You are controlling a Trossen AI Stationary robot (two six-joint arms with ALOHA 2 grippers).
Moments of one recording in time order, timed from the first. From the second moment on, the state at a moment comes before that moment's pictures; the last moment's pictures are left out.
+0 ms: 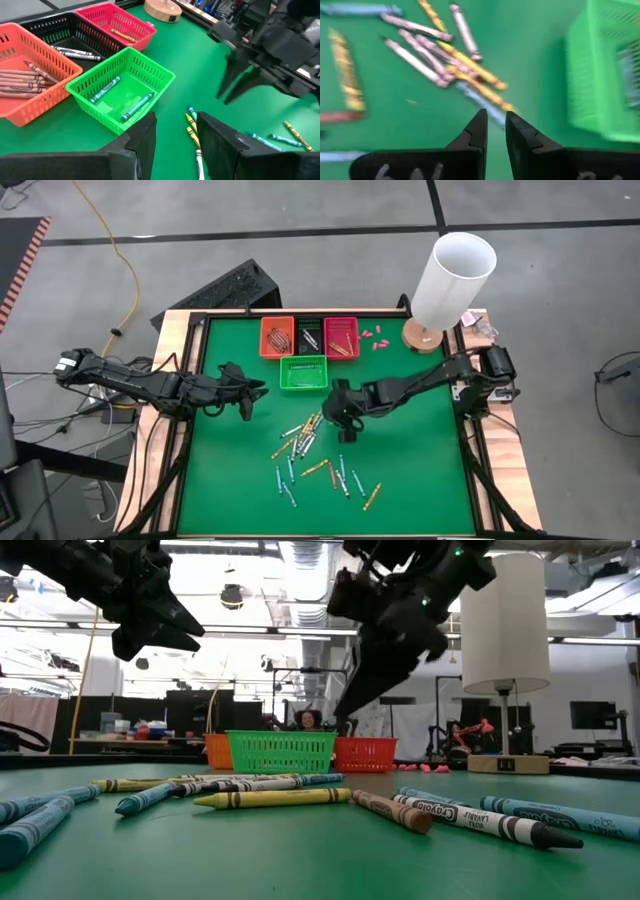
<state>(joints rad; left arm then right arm) -0.18 0.75 0.44 -0.07 -0.49 -0.57 0.12 1.71 1.13 -0.27 0.14 -0.10</state>
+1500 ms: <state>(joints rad) -0.18 0.75 0.44 -0.12 -0.51 -0.57 0.01 1.91 1.14 -0.22 -0.03 -0.37</state>
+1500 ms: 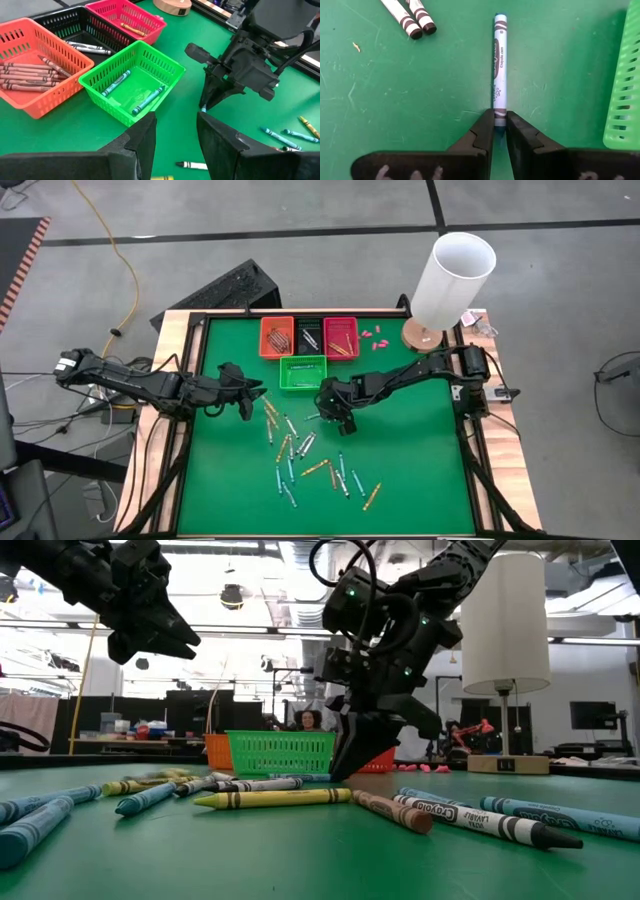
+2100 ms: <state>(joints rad) -0.18 0.75 0.44 -0.12 -0.51 -0.57 0.01 1.91 1.16 -0.26 -0.03 -0.24</state>
